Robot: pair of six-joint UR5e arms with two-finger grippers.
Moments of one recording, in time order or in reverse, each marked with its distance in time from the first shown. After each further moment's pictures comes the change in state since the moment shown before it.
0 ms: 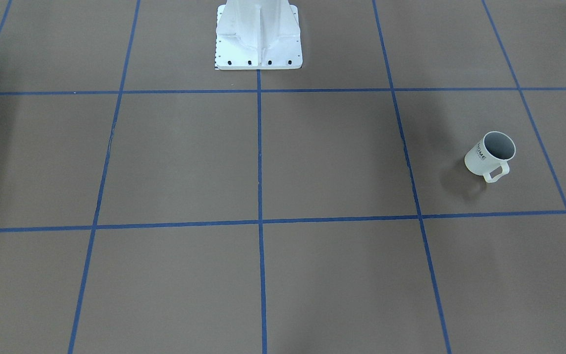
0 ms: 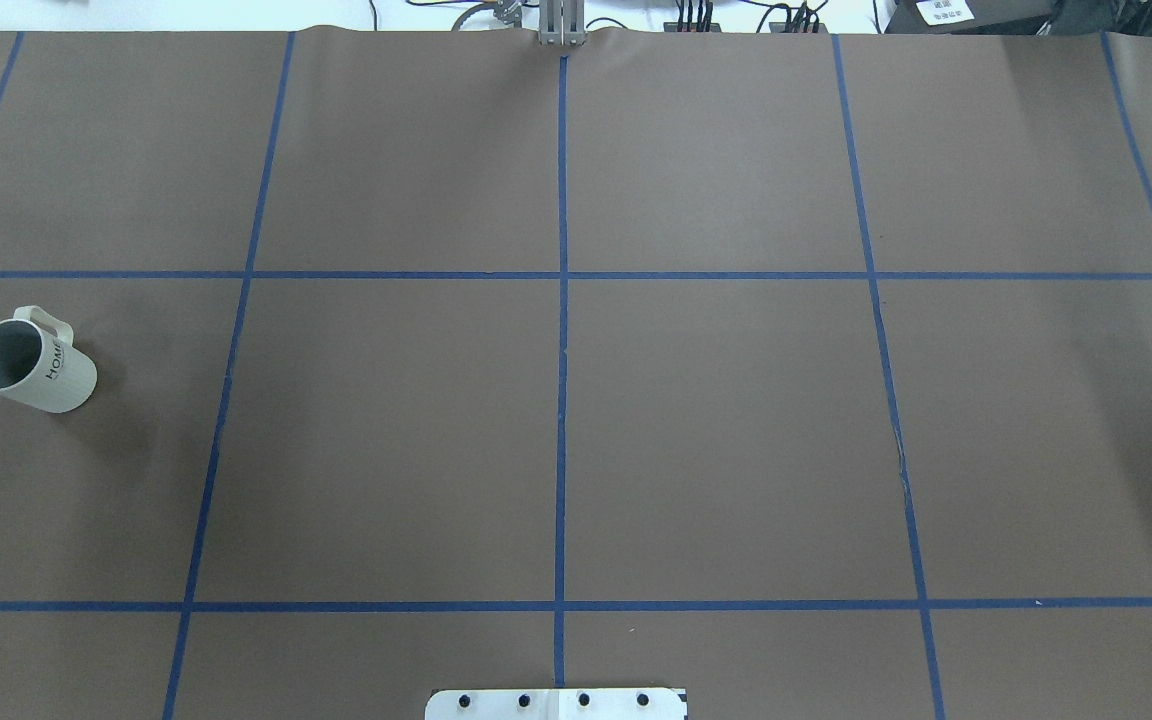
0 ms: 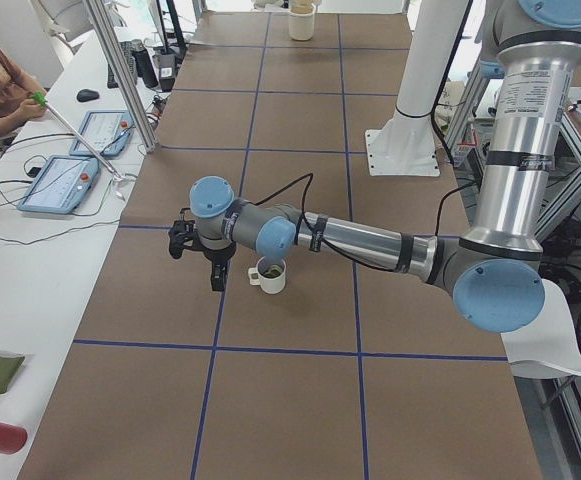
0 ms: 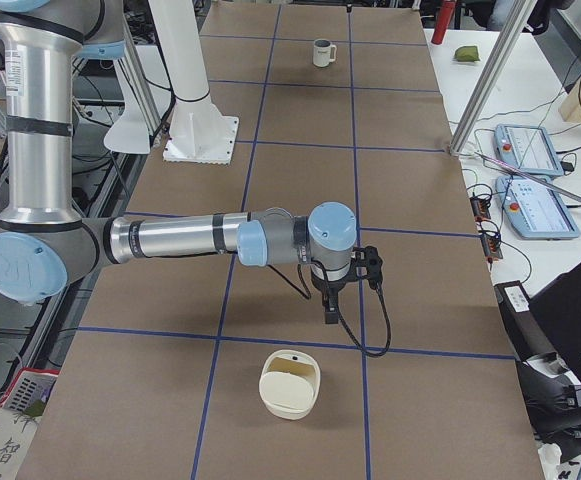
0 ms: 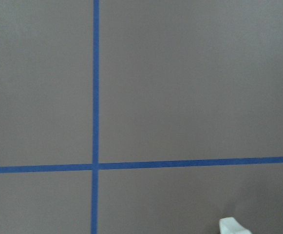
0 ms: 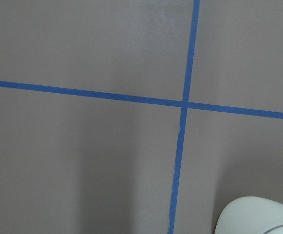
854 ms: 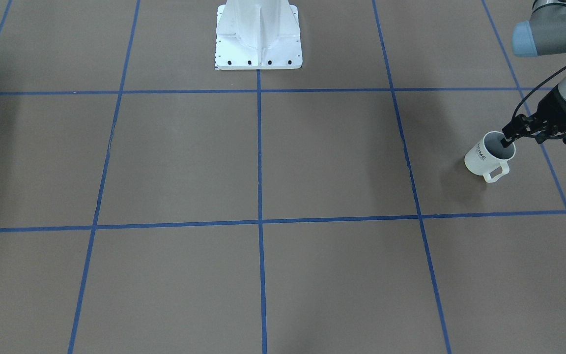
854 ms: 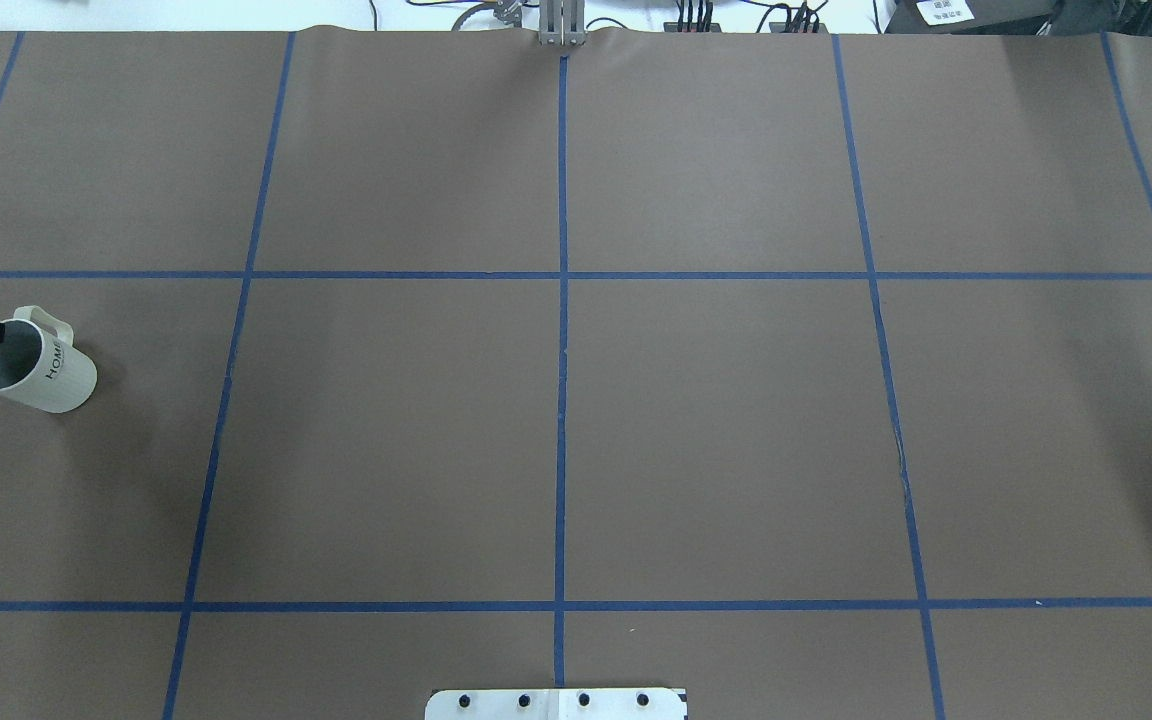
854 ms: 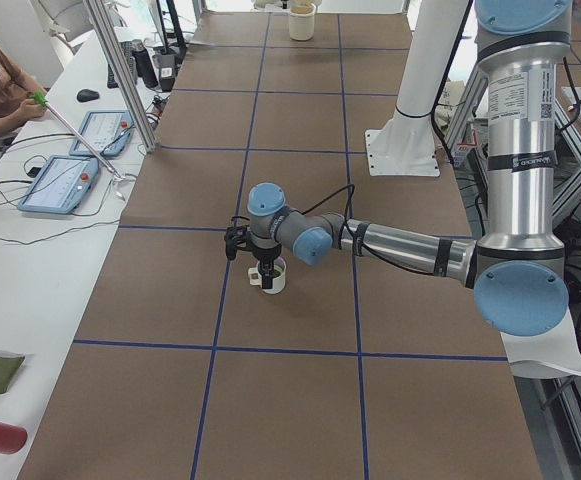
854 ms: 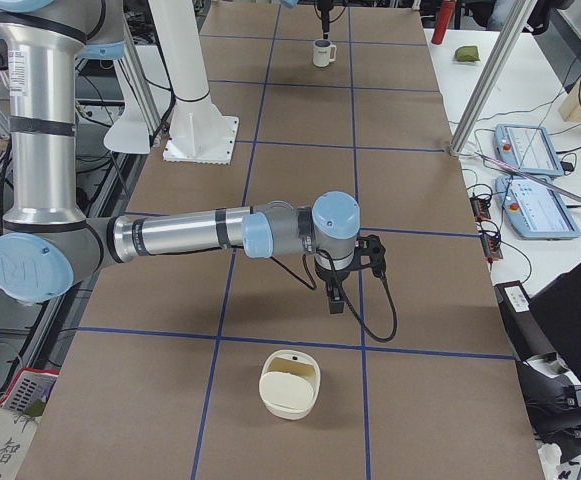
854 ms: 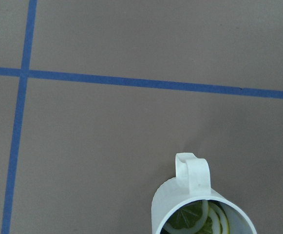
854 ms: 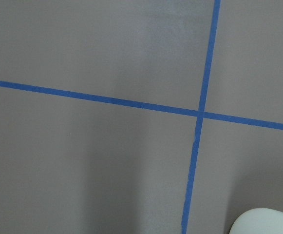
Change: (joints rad) left arm 0.277 0.174 -0.105 -0.186 0.174 -0.295; right arm -0.016 0.012 0.018 -0.002 0.012 0.001
